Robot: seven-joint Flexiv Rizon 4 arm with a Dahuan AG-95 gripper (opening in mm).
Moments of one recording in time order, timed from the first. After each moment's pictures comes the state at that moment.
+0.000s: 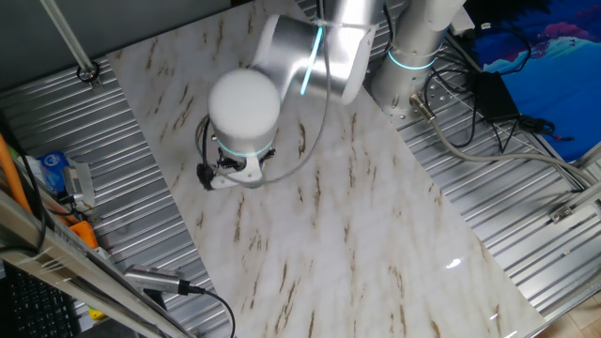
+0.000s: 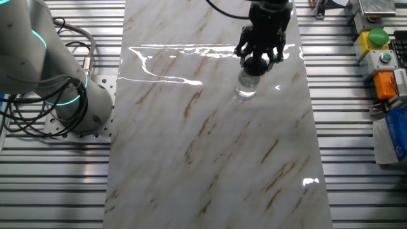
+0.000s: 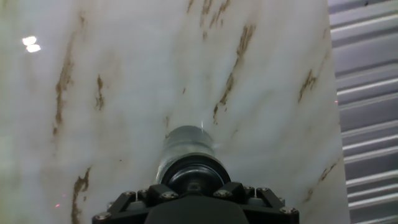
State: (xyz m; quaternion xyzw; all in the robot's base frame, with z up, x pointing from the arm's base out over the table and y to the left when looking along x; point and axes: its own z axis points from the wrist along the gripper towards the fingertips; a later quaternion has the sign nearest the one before) arm 0.505 0.079 0.116 0.60 -0.78 0.12 0.14
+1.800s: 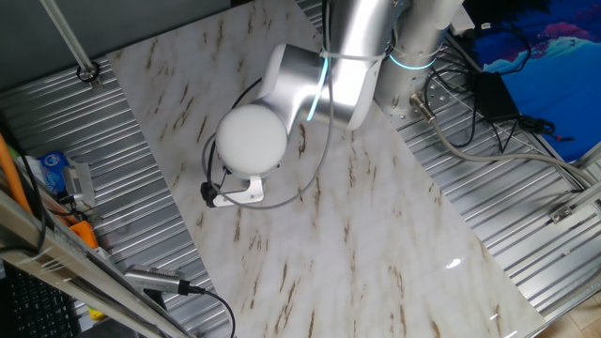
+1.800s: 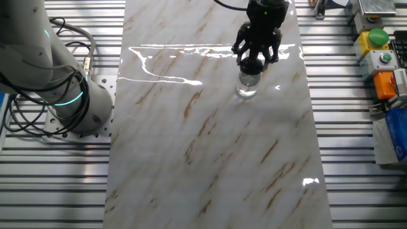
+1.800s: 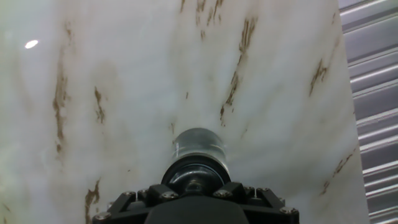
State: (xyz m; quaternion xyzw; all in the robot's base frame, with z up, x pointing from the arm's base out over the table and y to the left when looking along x) arm 0.496 0.089 0.102 0.58 -0.79 0.13 0.16
